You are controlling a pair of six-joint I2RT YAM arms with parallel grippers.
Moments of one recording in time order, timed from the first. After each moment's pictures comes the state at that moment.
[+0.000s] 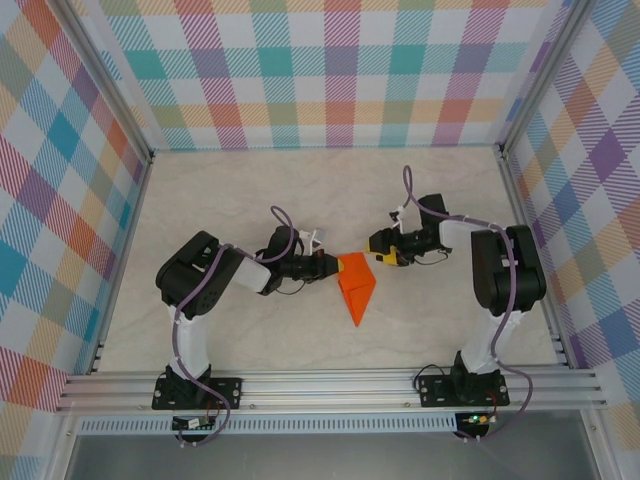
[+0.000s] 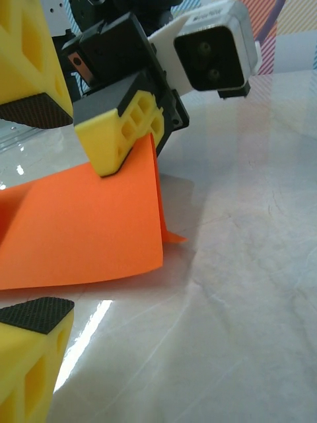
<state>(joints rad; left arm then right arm) -0.57 1.99 0.79 0.68 0.72 -0.89 0.16 1.86 1.02 -0.40 -0.96 0.24</state>
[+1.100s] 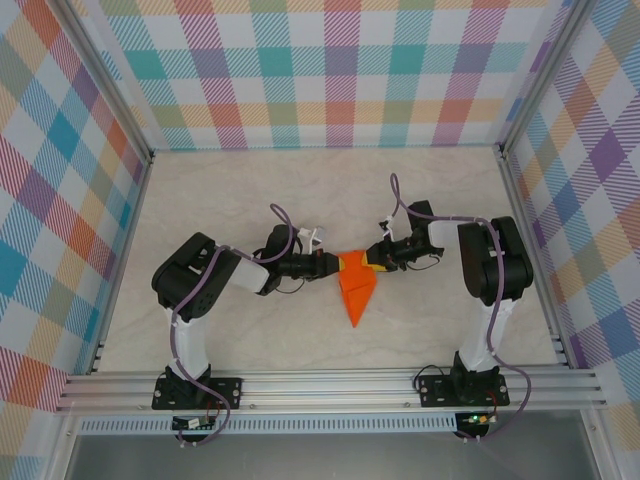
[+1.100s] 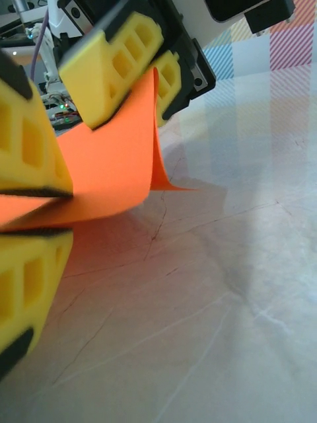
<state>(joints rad) -0.56 1.95 0.77 0.69 0.75 -0.86 0.21 1.95 1.04 -0.43 -1.00 0.21</state>
